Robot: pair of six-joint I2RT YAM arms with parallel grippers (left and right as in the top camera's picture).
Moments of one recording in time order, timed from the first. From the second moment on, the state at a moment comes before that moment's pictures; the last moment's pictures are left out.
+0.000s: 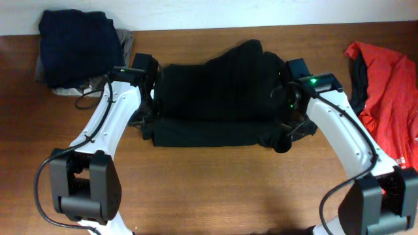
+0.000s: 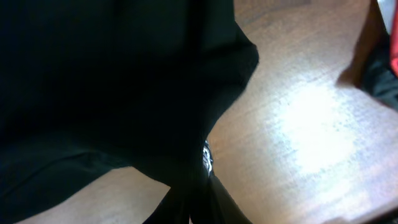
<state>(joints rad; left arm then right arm) -0.19 1.89 1.53 -1.13 -0.08 -0.26 0.19 1.69 1.38 -1.19 0.18 0.68</state>
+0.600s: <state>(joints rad) -0.19 1.99 1.53 -1.01 -0.09 -0.26 0.19 1.72 1.38 -1.06 0.30 0.68</state>
